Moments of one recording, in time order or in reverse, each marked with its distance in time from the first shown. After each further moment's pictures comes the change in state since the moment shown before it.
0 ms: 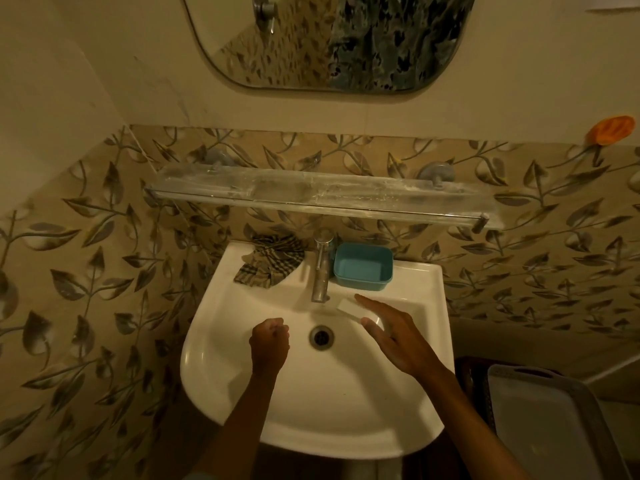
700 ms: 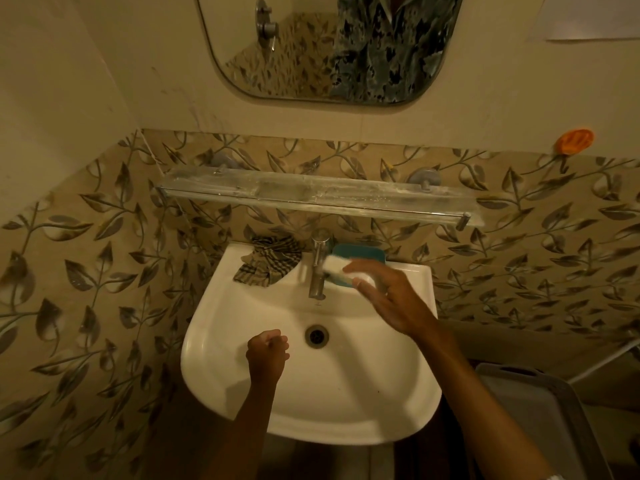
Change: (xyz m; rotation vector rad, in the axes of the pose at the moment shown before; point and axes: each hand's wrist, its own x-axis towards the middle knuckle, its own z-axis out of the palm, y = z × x) left_hand -0.038 -0.008 -0.009 -0.216 0.008 -0.095; right_hand 0.012 -0.067 -0.035 -0.071 0.028 -0.282
